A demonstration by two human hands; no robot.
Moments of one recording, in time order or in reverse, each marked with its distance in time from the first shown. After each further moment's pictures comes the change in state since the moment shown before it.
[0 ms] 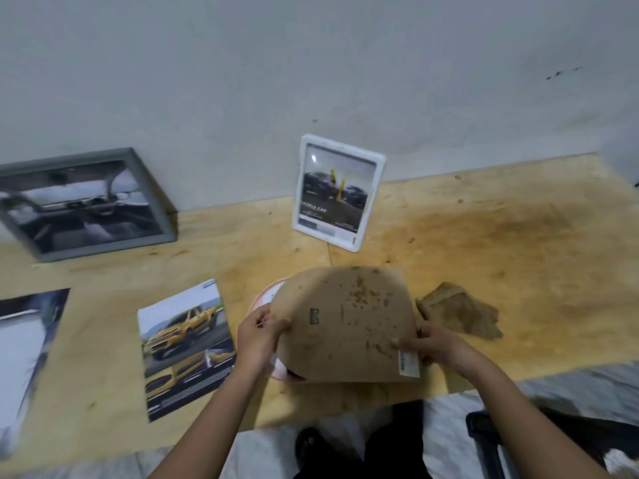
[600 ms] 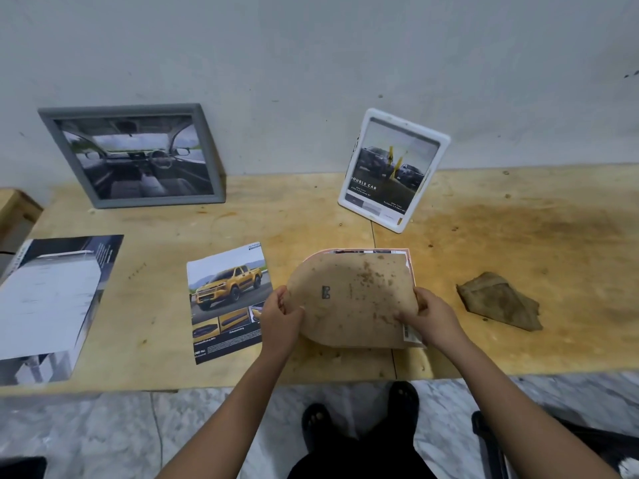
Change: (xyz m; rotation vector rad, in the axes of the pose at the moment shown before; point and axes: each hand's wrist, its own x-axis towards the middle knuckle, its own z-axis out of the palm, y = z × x) left_hand -0.001 -0.050 -0.042 0.120 0.112 0.098; right_hand 0.030 -0.013 0.081 -0.369 0.408 -0.211
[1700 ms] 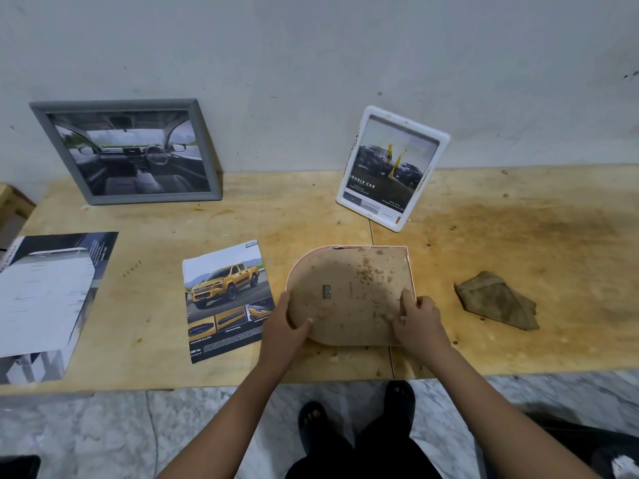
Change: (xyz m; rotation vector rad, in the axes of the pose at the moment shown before) left_hand -0.001 -0.026 0.003 0.300 -0.146 0.146; right_hand -0.007 -0.005 0.025 -0.467 0.014 0.026
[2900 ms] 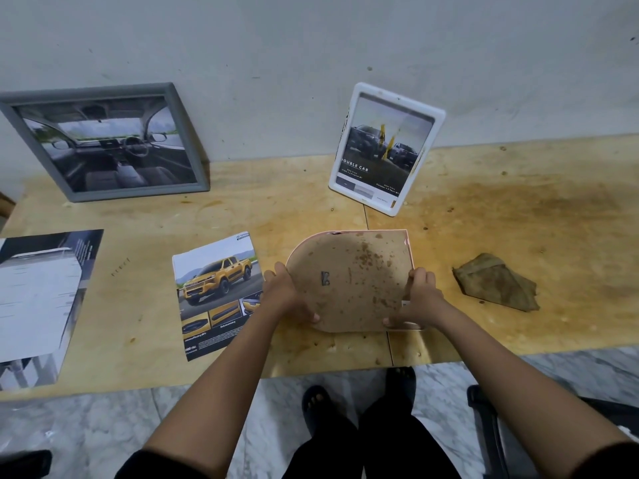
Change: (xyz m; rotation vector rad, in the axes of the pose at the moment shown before) left_hand 0.058 0.035 -0.003 0.356 -0.228 -0.174; right_hand 0.030 0.016 -0.019 0.153 -0.195 0.058
